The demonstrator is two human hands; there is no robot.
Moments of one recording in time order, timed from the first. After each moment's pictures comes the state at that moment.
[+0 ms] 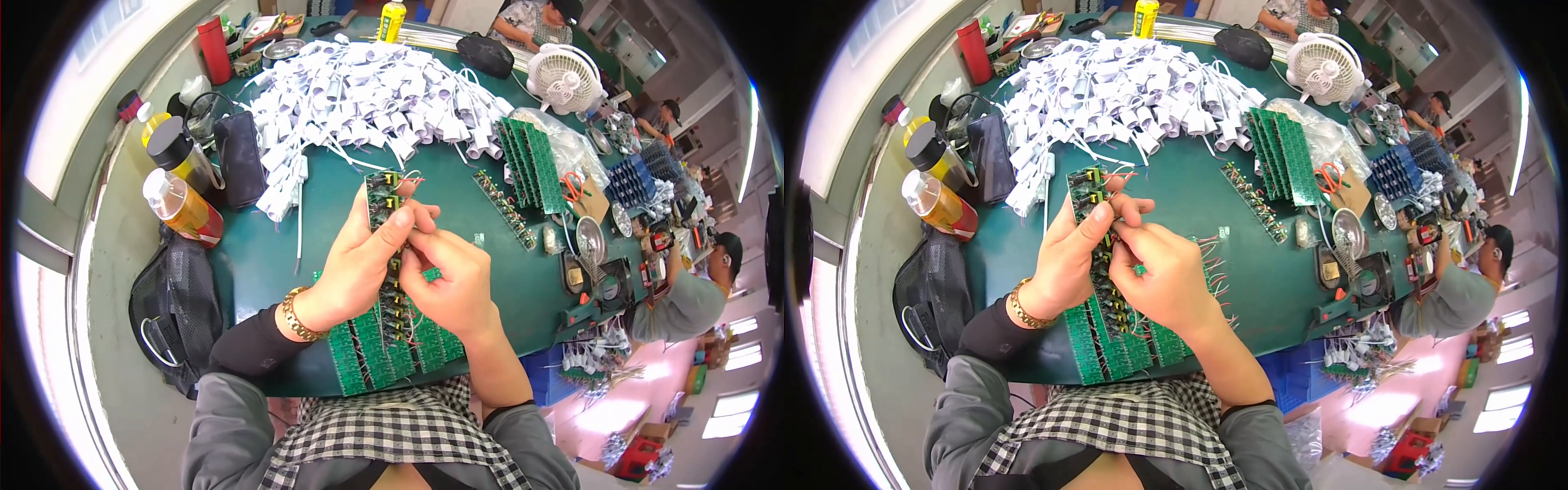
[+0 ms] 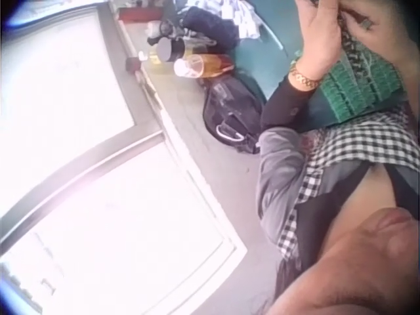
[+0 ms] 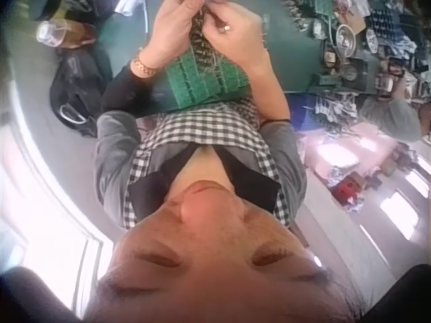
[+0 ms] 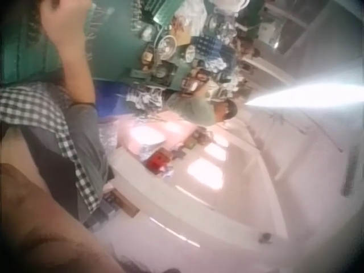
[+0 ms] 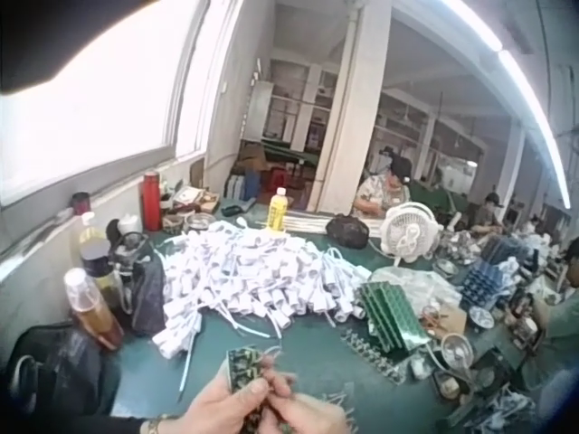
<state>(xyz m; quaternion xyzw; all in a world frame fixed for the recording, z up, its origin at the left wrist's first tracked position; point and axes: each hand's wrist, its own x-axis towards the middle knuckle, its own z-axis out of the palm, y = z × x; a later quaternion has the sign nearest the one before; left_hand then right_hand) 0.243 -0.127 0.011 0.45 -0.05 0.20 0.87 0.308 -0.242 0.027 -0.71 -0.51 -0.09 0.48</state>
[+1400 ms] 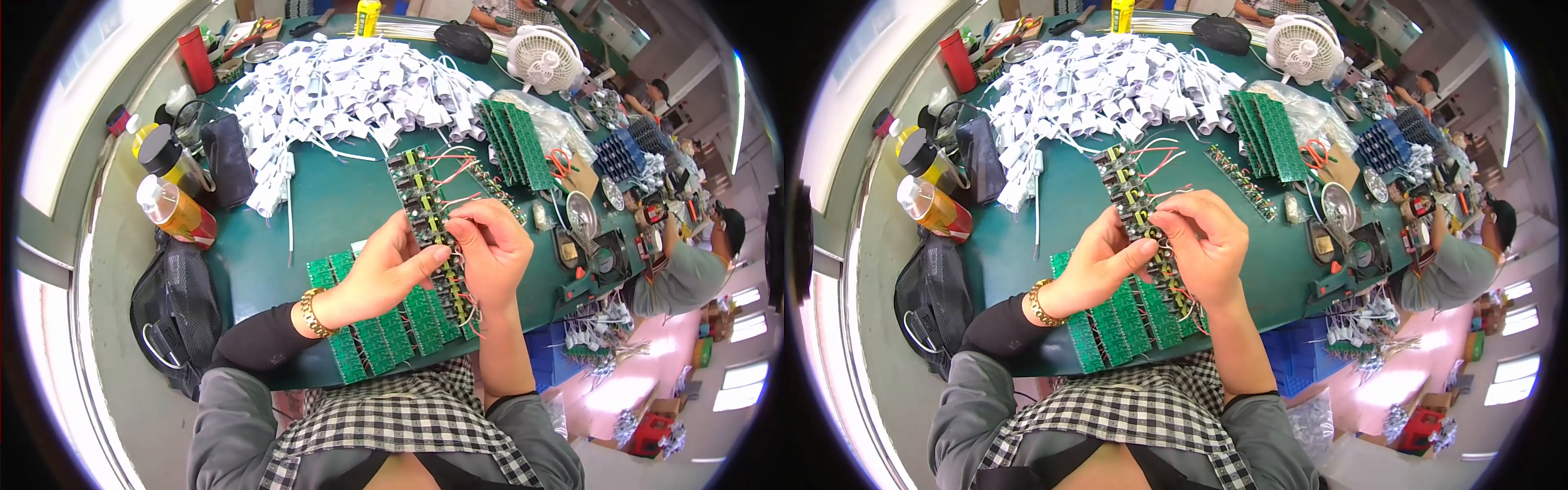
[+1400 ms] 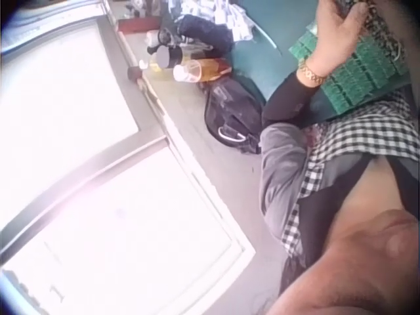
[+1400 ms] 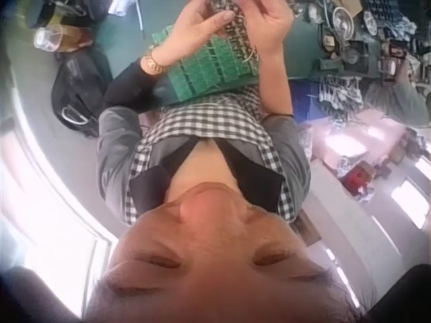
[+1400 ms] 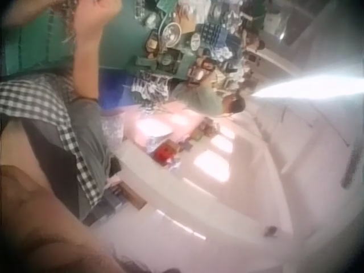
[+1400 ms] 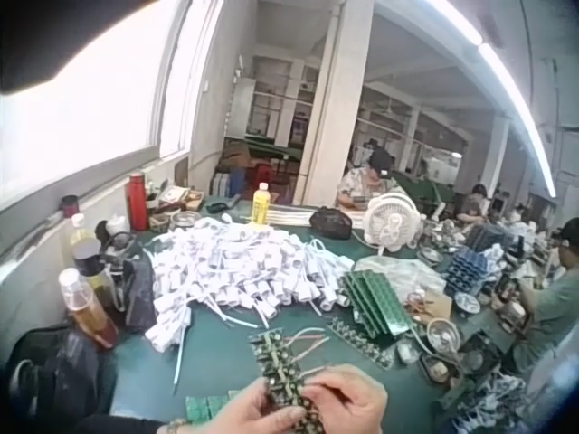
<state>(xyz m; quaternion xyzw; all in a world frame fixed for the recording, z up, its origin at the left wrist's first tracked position) 0.238 -0.157 0.004 0.57 -0.03 0.08 0.82 0.325 -0.276 0.024 -0.62 -0.40 -0.09 0.67</state>
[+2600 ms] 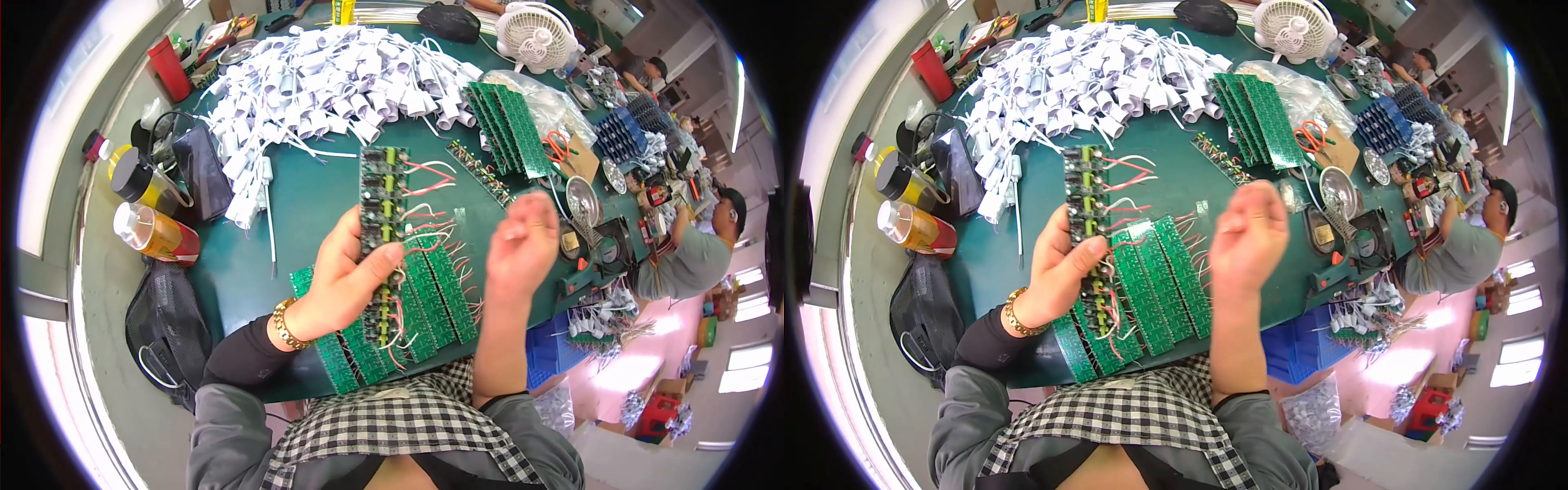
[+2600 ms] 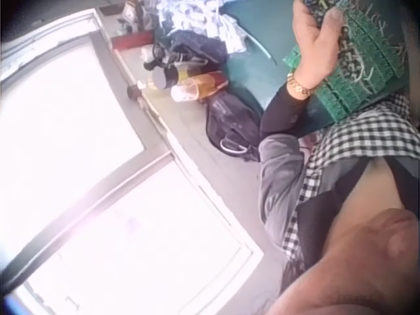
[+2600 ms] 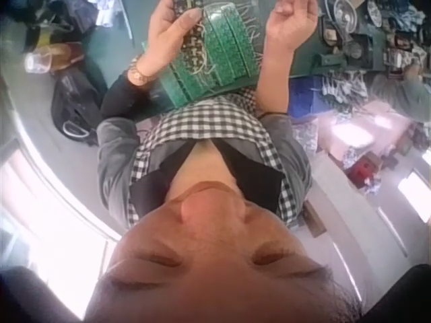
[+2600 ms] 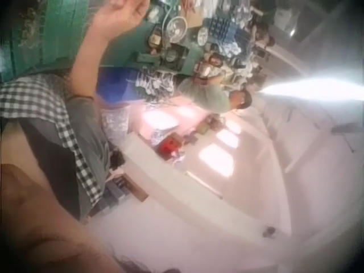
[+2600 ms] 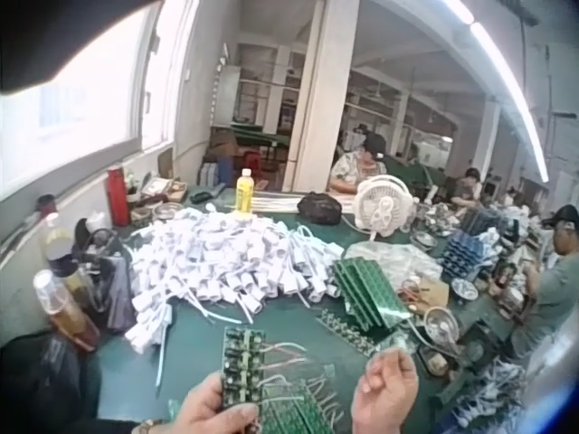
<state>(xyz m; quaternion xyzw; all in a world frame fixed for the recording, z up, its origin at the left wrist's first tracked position) 0.242 -0.144 -0.002 0.56 -0.04 0.14 0.82 0.376 -0.313 -0.003 -0.32 -0.16 0.03 0.93</state>
